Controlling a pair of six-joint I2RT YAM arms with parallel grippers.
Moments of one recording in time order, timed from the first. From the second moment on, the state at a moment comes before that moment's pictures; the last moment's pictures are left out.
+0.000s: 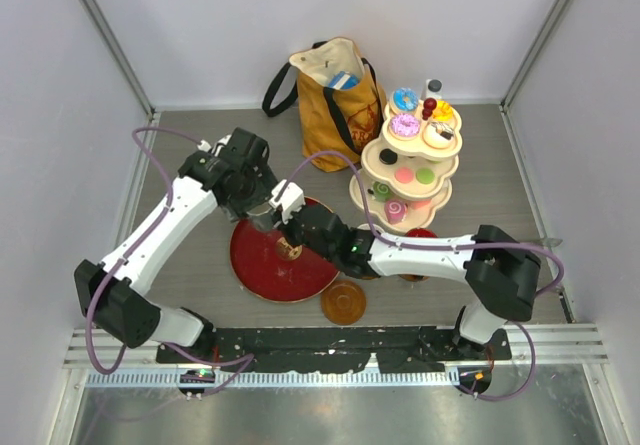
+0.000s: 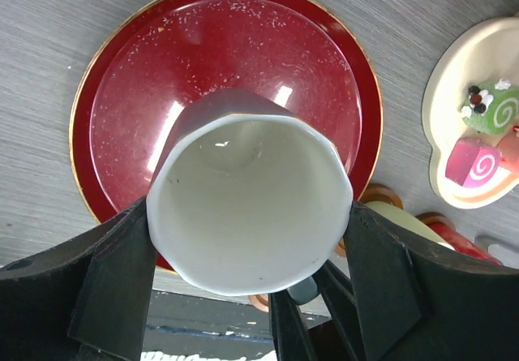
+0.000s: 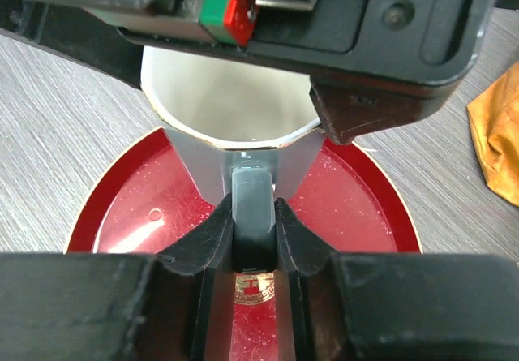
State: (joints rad) left arm -0.52 1.40 1.39 -1.08 -0.23 -1.00; right arm 1.12 1.63 1.01 0.34 0.27 0.00
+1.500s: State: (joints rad) left arm -0.52 0.79 0.95 -1.19 -0.31 -1.13; right arm 1.43 0.64 0.26 -0.05 0.40 0.29
